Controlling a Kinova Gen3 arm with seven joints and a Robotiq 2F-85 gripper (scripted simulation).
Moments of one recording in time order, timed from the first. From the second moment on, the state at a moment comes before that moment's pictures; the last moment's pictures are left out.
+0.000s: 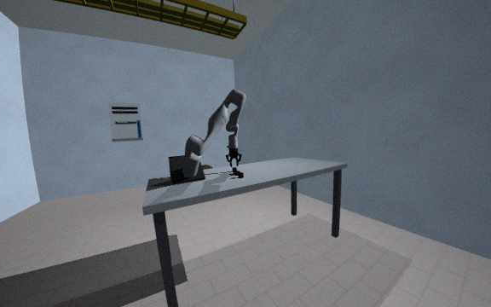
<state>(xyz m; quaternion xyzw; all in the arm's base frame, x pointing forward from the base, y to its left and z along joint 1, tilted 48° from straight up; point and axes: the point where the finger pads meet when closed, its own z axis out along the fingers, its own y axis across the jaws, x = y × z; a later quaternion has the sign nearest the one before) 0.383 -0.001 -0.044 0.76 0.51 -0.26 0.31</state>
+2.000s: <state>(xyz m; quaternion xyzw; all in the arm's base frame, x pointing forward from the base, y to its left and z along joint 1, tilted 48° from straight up) 0.381 -0.023 -0.064 0.76 0.51 -0.26 0.31</state>
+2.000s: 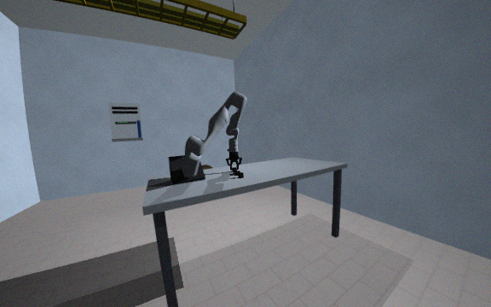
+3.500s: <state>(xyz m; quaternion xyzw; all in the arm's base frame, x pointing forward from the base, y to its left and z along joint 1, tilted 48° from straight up) 0.381 -0.023 -0.064 0.76 0.51 -0.26 0.31</state>
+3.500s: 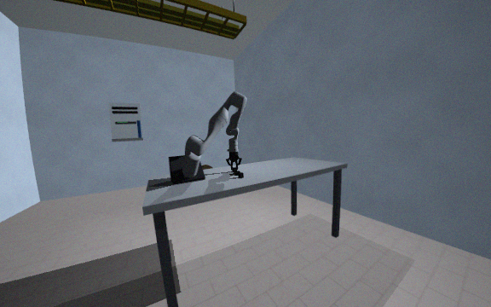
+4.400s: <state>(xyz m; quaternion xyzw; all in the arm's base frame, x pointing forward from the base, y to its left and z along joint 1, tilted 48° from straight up) 0.381 -0.022 -0.063 0.76 0.51 -0.26 0.31</state>
